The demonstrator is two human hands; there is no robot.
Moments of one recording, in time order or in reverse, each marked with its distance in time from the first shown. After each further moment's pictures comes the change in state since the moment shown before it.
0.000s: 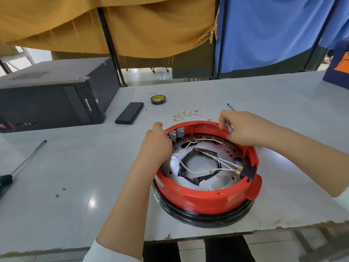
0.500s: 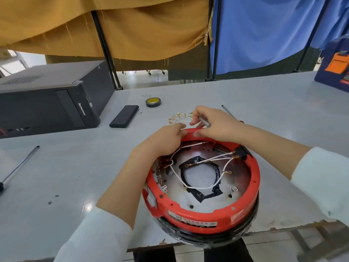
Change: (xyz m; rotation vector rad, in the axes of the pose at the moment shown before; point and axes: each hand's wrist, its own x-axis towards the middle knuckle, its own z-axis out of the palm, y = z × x) left_hand 0.027 0.027 0.008 0.243 -0.274 0.329; right_hand 0.026 -0.021 0.013 0.336 0.049 -0.215
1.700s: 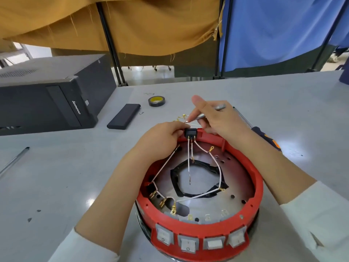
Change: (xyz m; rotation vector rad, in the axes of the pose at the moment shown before) left_hand 0.024 -0.029 -0.004 -0.070 0.160 0.047; right_hand 0.038 0.001 0.015 0.669 0.222 -0.005
